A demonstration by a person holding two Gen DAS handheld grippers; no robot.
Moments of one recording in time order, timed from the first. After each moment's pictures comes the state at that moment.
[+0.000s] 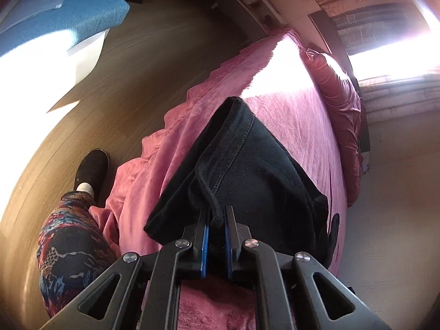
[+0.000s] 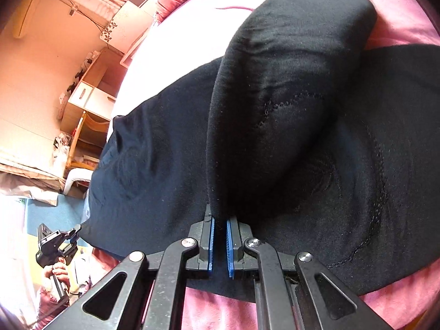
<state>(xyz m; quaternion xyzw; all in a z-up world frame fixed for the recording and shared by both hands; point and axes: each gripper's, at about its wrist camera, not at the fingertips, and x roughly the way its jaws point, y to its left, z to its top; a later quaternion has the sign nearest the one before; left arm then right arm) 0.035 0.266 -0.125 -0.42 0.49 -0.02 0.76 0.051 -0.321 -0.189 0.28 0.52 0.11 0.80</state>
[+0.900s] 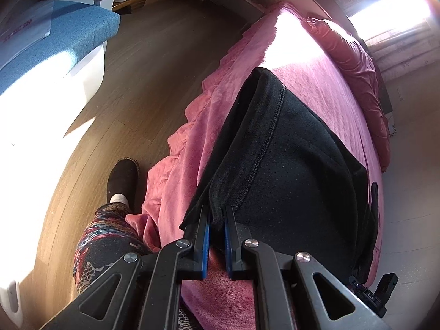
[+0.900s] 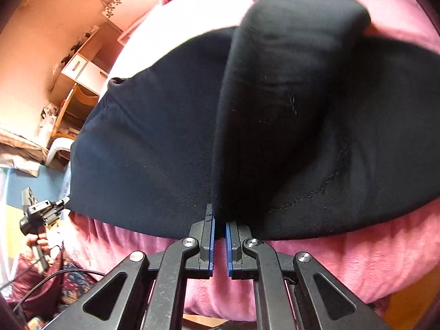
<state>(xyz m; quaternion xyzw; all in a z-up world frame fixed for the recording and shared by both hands) 0.028 0.258 -0.149 -0.31 0.55 0.00 0.78 0.008 -0.323 -0.196 0.21 0.55 0.10 0.80</state>
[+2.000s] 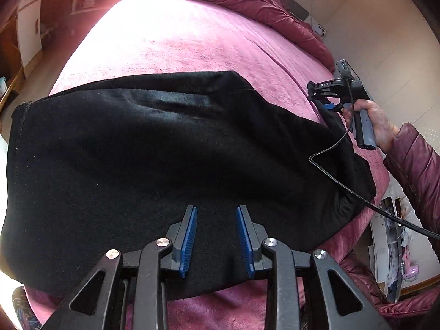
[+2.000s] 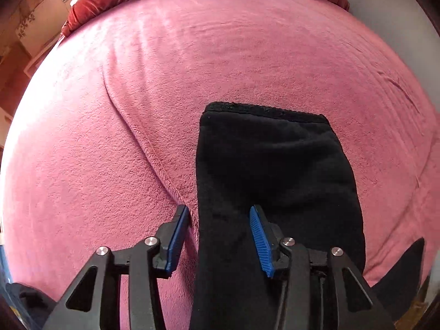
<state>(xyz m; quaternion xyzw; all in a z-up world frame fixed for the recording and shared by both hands) 0.050 0.029 -0.115 -0.10 0.54 -0.22 0.81 0.288 -0.402 -0.163 0.10 0.57 -0.14 0.81</state>
